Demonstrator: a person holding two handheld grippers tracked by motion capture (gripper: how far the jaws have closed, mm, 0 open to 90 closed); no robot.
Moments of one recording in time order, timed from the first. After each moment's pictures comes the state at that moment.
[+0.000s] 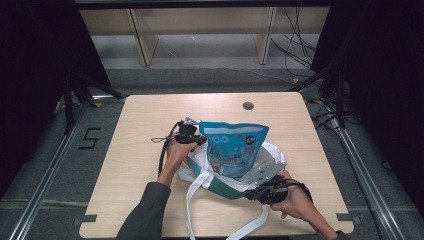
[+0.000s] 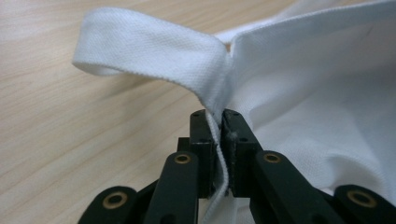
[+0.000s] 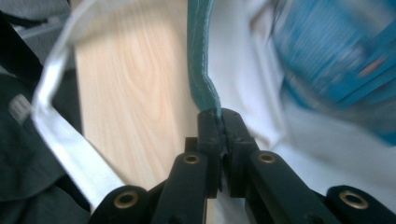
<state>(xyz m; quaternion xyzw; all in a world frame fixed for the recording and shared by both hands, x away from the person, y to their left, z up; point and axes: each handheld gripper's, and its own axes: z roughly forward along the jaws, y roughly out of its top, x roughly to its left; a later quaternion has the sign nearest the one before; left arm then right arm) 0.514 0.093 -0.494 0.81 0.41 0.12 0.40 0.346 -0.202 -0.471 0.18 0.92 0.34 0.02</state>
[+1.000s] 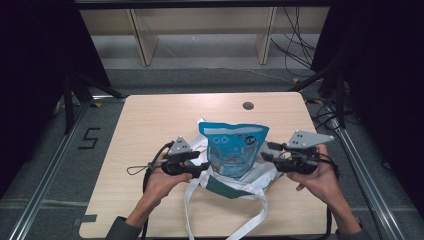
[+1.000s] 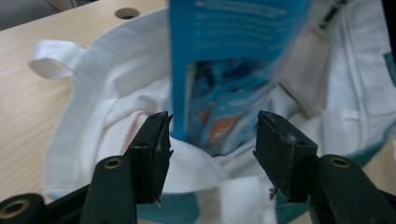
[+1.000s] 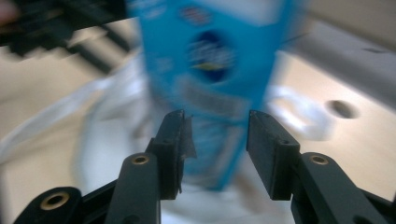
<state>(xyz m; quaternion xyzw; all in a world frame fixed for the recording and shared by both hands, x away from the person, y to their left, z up) 0.374 0.098 -0.424 0.81 0.32 0.12 0.47 0.364 -0.248 -0.367 0.28 0.82 0.46 0.20</state>
